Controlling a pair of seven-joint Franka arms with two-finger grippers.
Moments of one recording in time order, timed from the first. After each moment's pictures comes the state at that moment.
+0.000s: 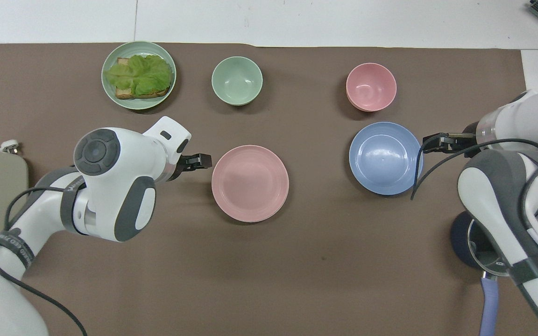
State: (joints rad) left arm -0.34 0.16 -0.02 -2.02 -0.12 2.31 -0.36; right arm -0.18 0.11 0.17 -1.96 -0.02 2.13 0.10
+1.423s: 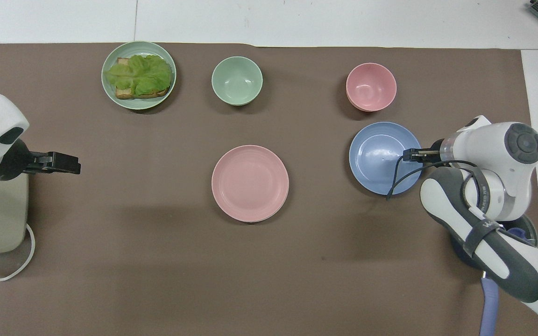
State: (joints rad) left arm -0.02 -0.07 -0.01 -1.77 -0.05 1.68 0.06; right arm -0.20 0.29 0.17 -2.09 -0.02 2.49 0.03
